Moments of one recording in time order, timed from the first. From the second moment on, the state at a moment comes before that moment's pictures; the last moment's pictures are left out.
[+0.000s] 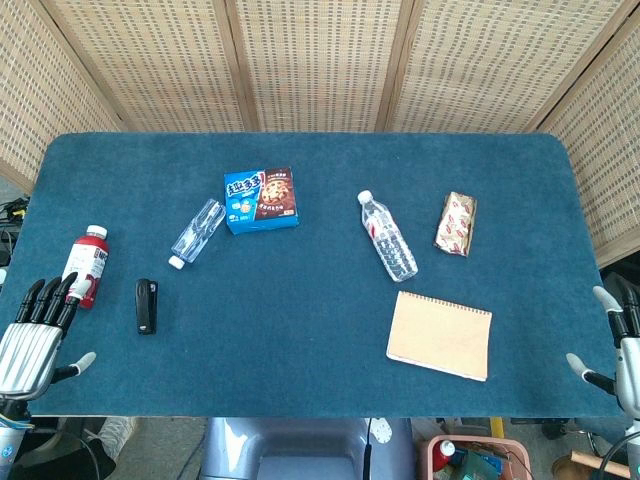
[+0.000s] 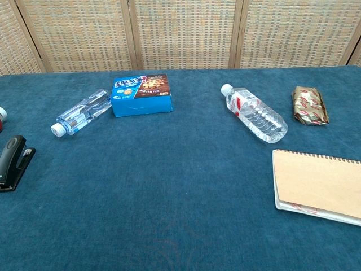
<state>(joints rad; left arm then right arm) -0.11 -1.10 0.01 -1.74 1.60 1.51 0.25 -0.01 -1.08 0.11 -1.68 -1.49 1.64 -0.08</state>
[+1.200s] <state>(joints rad) -0.54 -1.39 0.17 -0.50 2.09 1.38 -0.44 0.04 -1.15 0.18 -1.64 -1.35 1.58 -0.19</state>
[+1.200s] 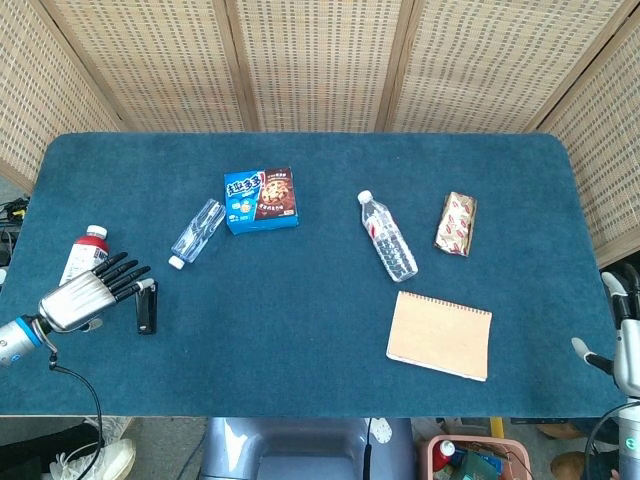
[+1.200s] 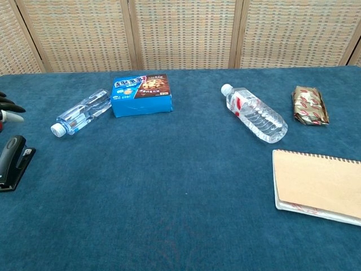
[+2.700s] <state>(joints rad) -0.72 -1.66 0.33 -0.19 2.04 1.62 -0.53 0.05 -1.14 0.21 -1.62 -1.29 1.55 -0.13</state>
